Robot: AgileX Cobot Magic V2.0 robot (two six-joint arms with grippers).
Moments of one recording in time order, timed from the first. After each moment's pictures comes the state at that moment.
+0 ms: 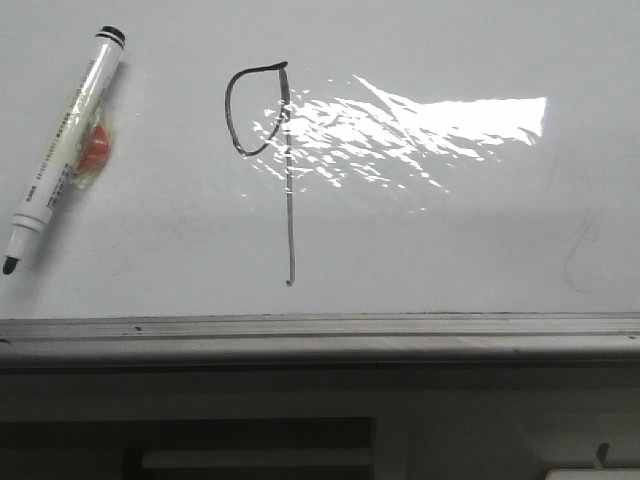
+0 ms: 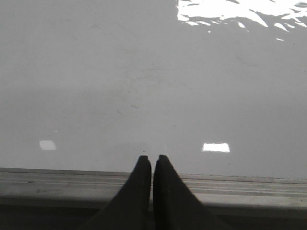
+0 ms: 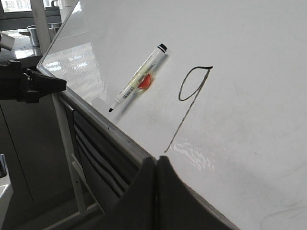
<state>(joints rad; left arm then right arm) -0.01 0.00 0.00 0.04 0.34 -0.05 0.84 0.23 -0.13 -0.04 0.00 0.01</state>
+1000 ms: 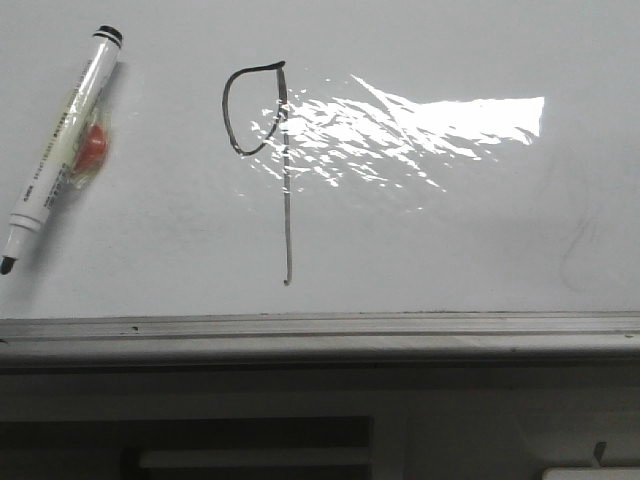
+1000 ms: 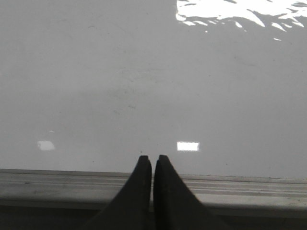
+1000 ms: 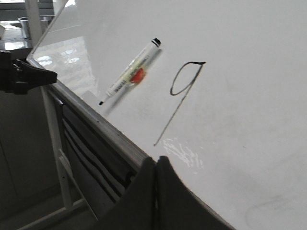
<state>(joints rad) -0.01 0.00 0.00 0.04 0.34 -0.05 0.81 0.23 -0.11 -0.08 -0.01 0.01</state>
